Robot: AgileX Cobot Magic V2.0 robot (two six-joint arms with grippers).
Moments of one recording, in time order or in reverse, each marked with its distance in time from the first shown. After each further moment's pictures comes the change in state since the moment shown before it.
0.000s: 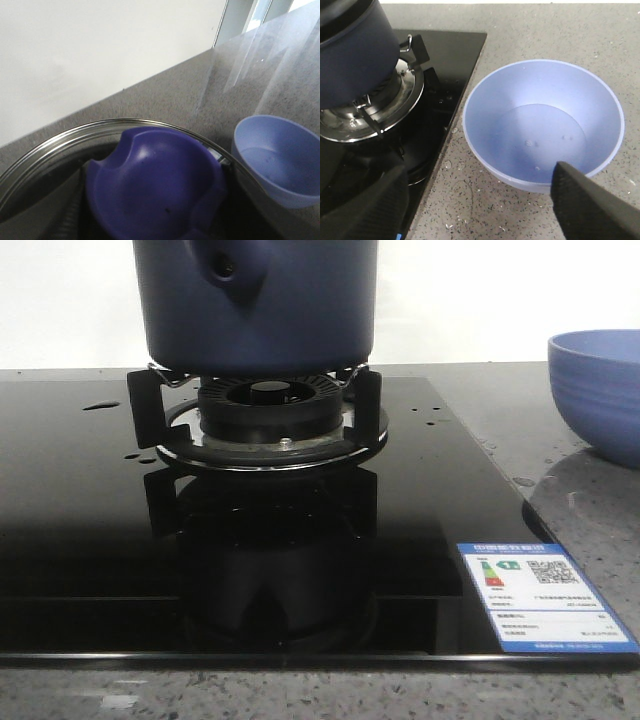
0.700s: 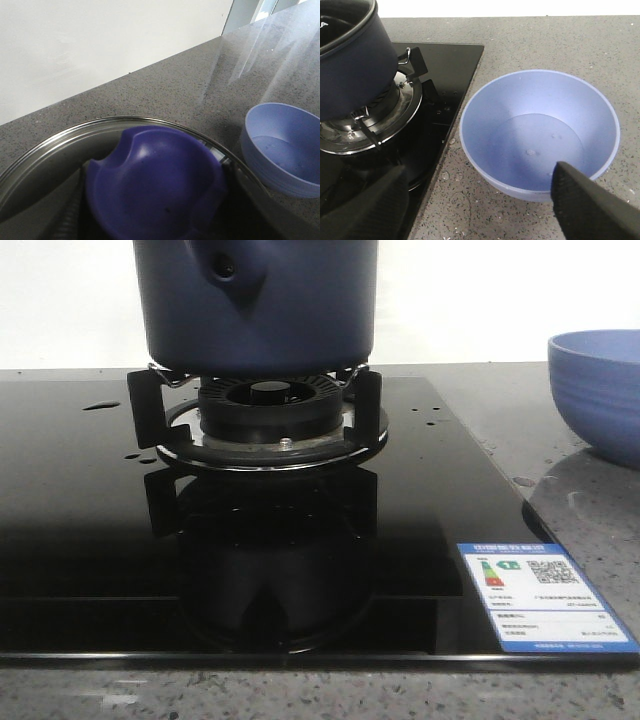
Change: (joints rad) left arm -0.018 0.029 0.042 -0.002 -0.030 -0.002; right arm 0.000 -0.051 0.069 0.016 -0.091 0.000
